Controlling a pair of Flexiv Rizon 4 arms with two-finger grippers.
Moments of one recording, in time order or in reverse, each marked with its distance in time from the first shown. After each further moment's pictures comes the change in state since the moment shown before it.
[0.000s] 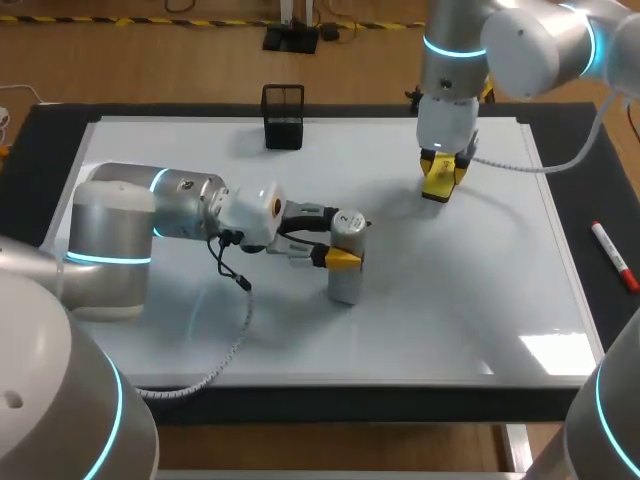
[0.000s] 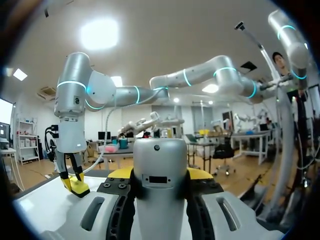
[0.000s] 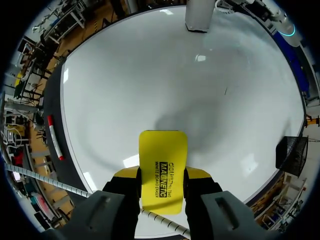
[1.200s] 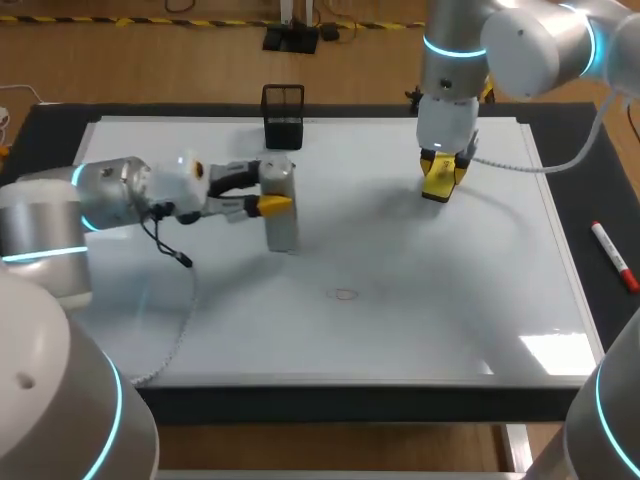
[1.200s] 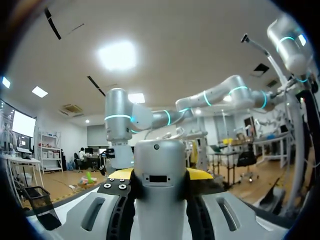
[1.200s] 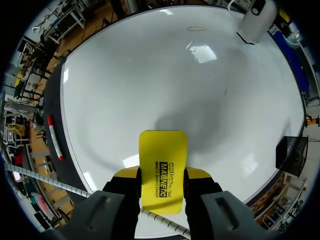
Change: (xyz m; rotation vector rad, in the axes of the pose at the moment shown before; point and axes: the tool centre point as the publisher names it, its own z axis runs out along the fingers) left arm -0.057 -0.053 -0.120 0.128 -0.231 0.070; right arm 0.000 0.000 0.000 0.000 0.000 0.000
